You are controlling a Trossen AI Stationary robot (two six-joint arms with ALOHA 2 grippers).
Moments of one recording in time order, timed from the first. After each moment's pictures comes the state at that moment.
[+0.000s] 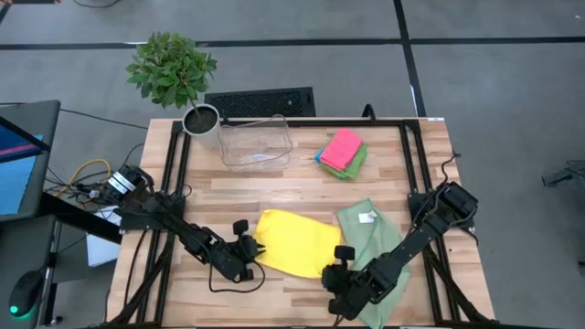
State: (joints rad) left arm -0.63 1.70 0.64 0.20 -0.62 -0.54; right arm 0.76 1.94 1.23 -0.45 0.50 0.73
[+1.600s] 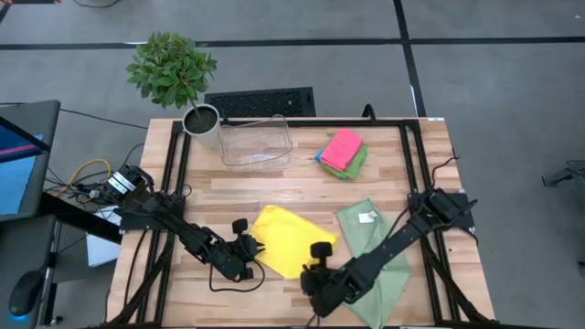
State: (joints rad) left arm -0.63 1.70 0.64 0.17 -0.64 -0.54; right arm 0.67 2.07 1.50 -0.58 0.49 0.40
